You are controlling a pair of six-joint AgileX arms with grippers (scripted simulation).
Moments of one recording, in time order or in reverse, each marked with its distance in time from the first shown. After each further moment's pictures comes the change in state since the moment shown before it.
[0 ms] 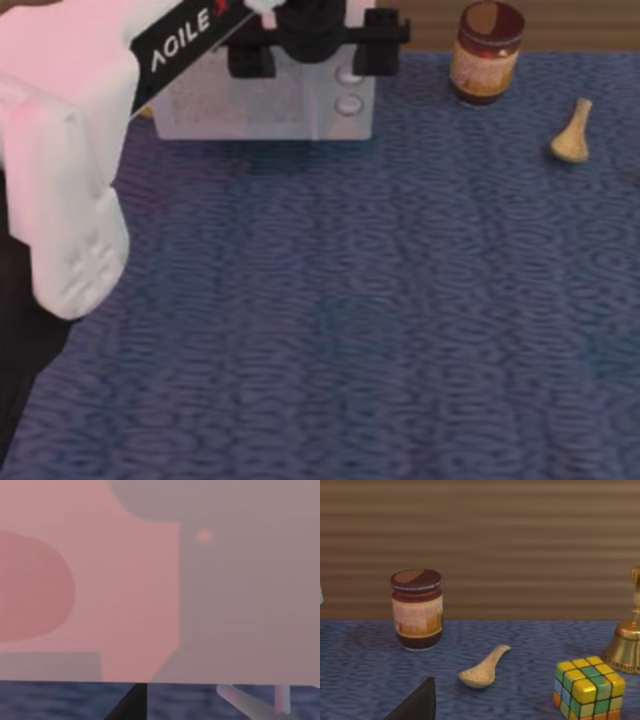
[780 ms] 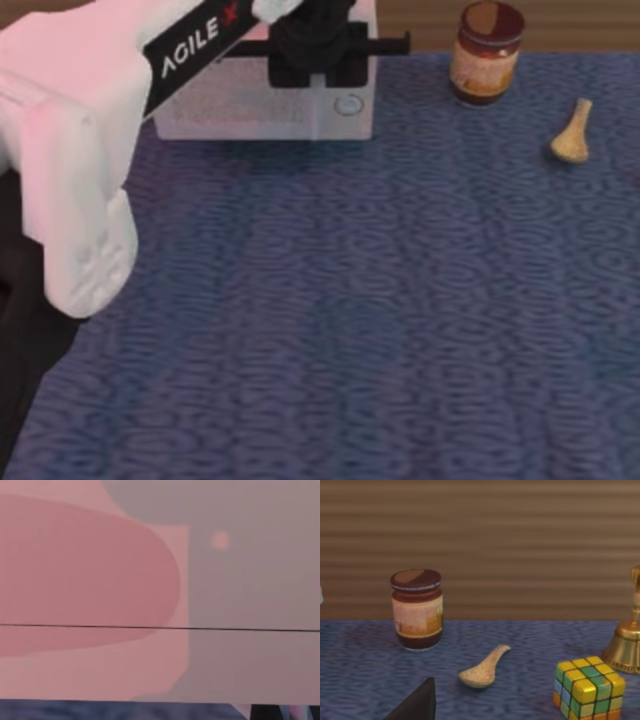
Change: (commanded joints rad) left arm 0.000 0.000 0.000 0.000 0.000 0.000; right arm 0.000 0.000 0.000 0.000 0.000 0.000
